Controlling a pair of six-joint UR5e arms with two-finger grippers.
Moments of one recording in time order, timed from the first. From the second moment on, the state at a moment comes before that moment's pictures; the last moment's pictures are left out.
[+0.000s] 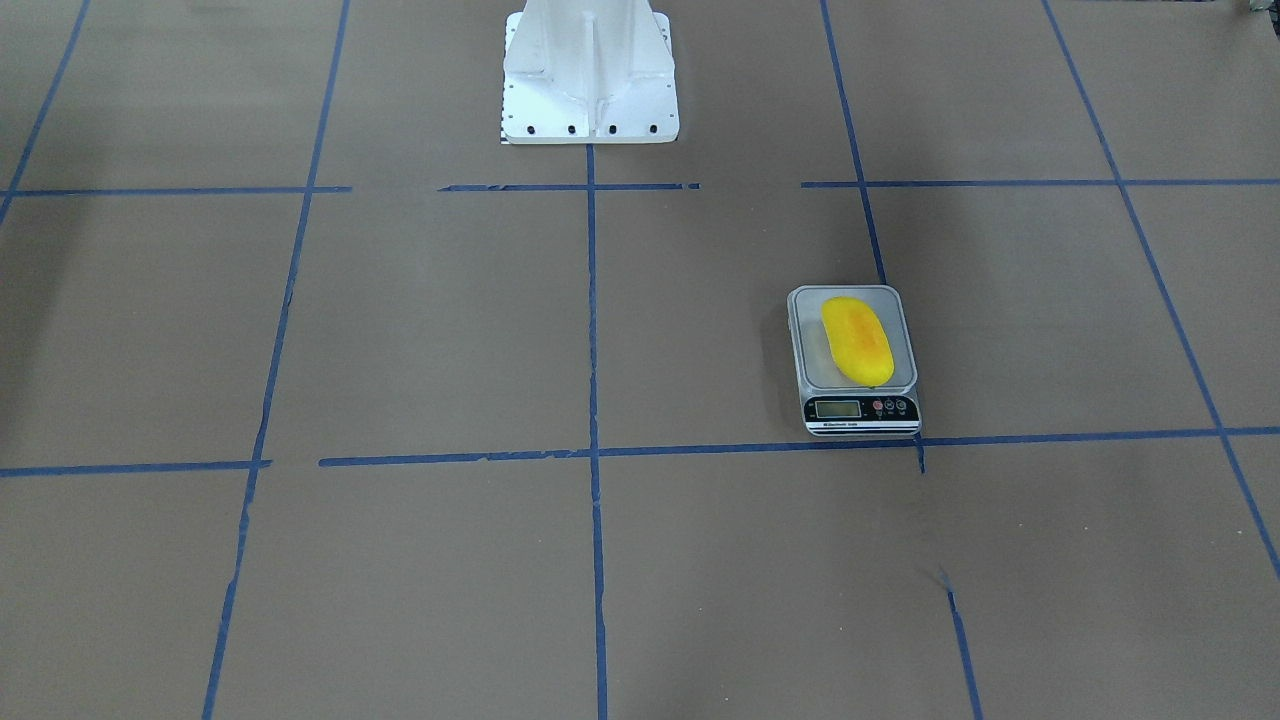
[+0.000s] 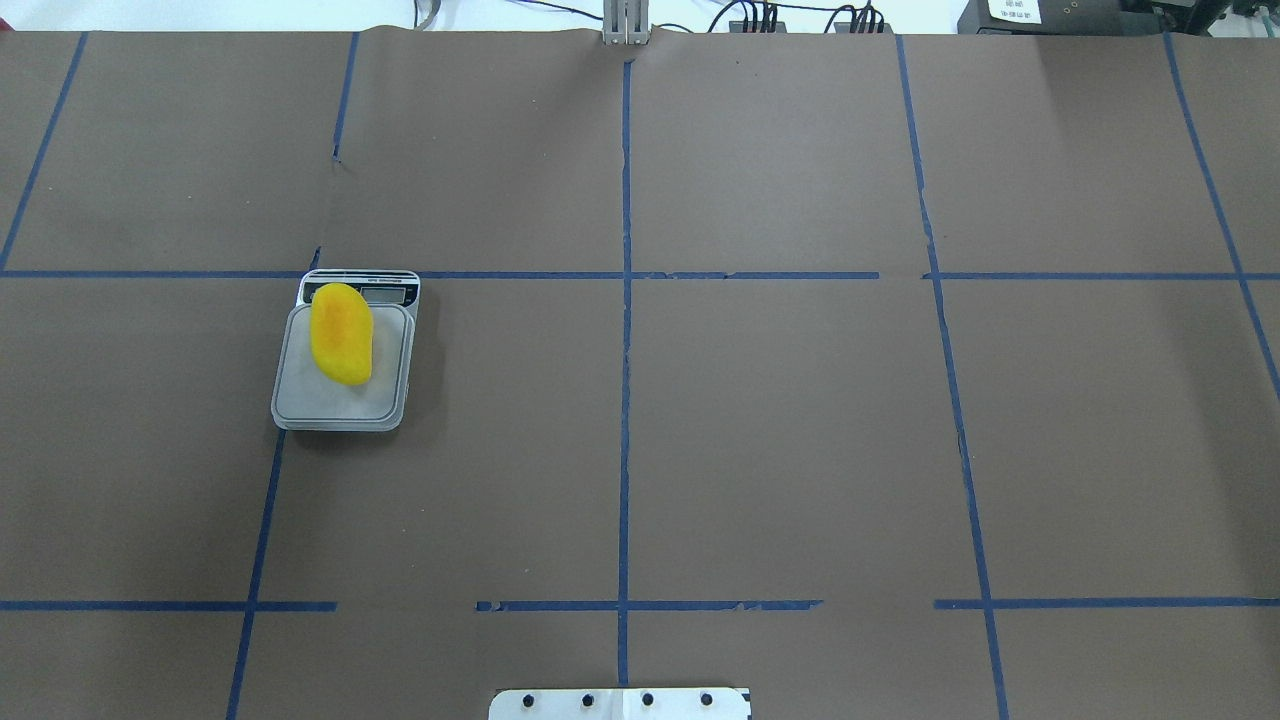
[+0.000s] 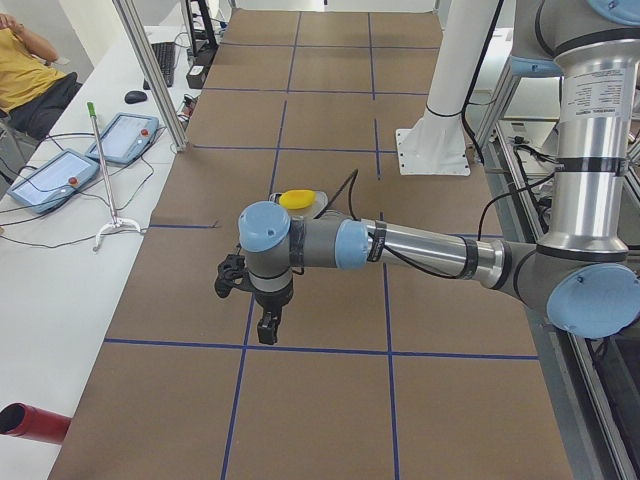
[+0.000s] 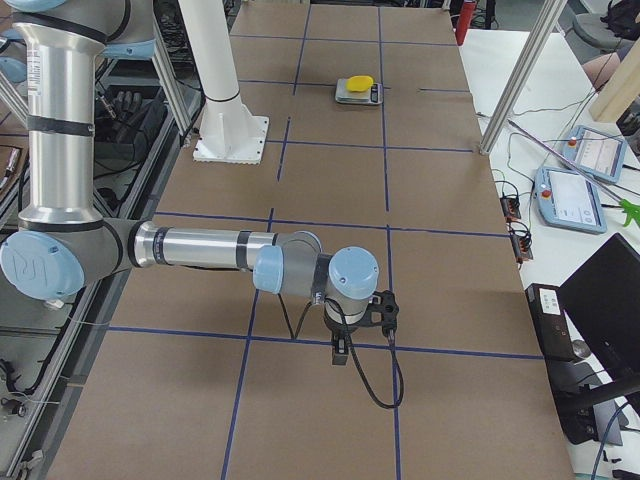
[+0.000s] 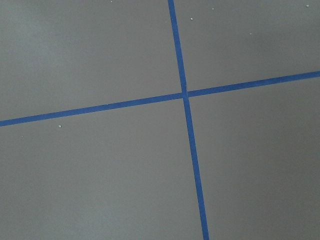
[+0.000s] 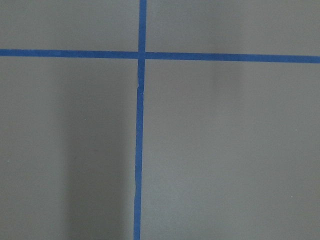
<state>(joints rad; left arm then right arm) -1.60 -1.55 -1.75 -1.41 -2.28 0.12 1.62 -1.66 1.66 -1.68 2.35 -0.12</state>
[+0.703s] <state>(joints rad) -1.62 -1.54 -1.66 -1.44 -2.34 0.16 1.62 -1.66 1.66 -1.68 2.35 -0.12</state>
